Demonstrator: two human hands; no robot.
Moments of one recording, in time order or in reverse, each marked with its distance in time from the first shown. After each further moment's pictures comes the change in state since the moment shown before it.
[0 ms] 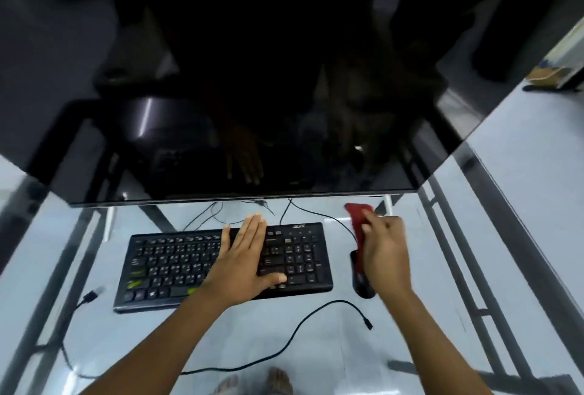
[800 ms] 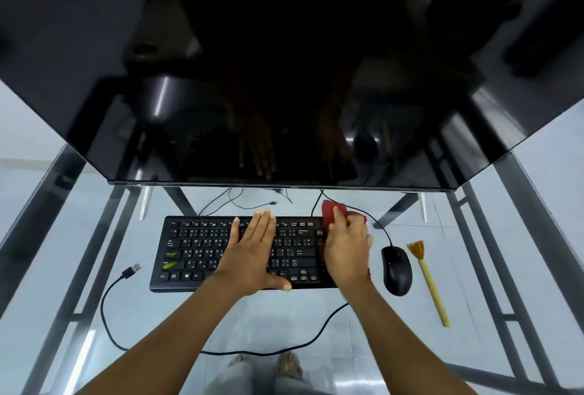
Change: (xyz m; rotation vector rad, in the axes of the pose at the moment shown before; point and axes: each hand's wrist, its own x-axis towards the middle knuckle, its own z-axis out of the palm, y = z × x) left_hand -0.016 -0.038 -0.001 0.082 -0.160 -0.070; right_hand -0.012 -0.056 0.111 -0.189 -0.032 -0.015
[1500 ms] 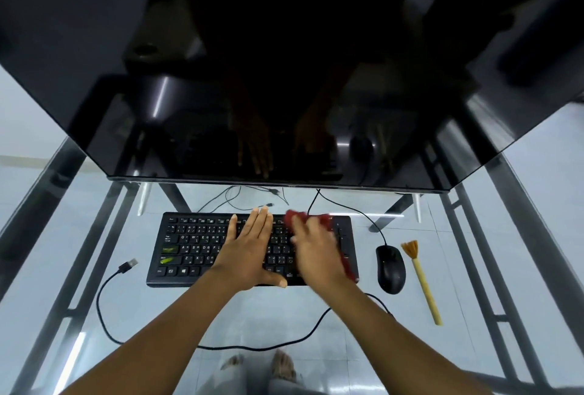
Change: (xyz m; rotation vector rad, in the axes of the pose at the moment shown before) left_hand 0.001 0.000 0.002 0.012 0.019 0.002; right_hand -0.020 -0.027 0.013 -0.093 -0.159 -0.375
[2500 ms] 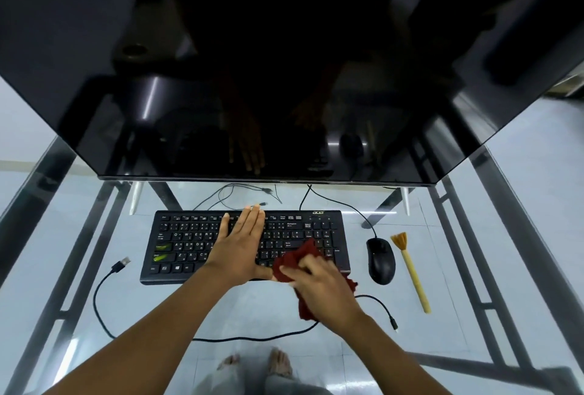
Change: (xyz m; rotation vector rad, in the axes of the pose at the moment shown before) left_hand -0.004 0.001 -0.001 0.015 -0.018 -0.016; right_hand -0.074 0.025 -0.021 0.120 -0.046 -0.263
